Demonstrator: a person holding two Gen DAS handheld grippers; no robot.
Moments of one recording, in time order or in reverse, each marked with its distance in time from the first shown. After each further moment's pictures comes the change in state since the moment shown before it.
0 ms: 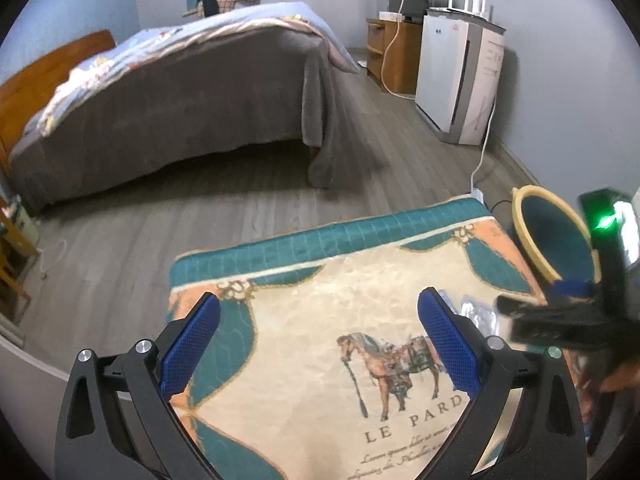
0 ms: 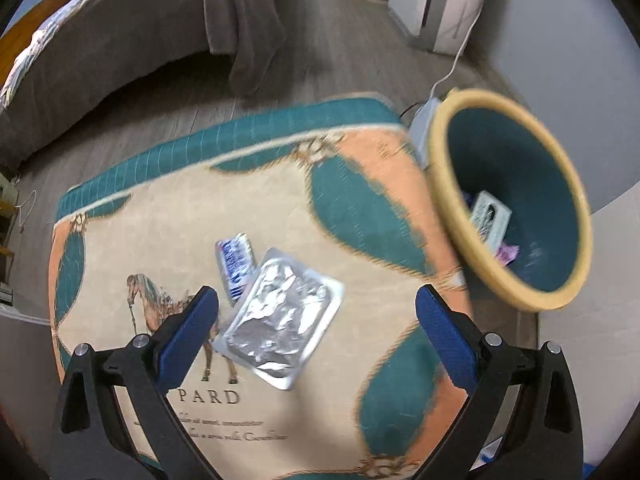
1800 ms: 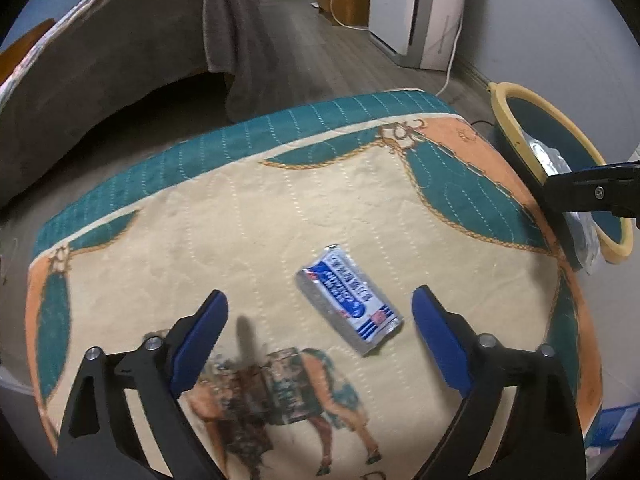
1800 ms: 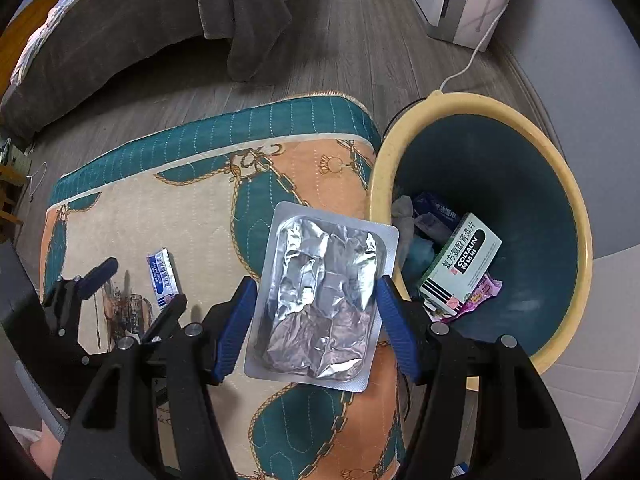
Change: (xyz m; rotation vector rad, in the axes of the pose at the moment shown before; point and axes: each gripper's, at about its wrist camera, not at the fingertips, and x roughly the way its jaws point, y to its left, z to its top) left arm 0.137 -0.126 -0.042 0.094 0.180 -0.086; right arm 0.016 -0.073 0.037 -0.099 0.077 0.064
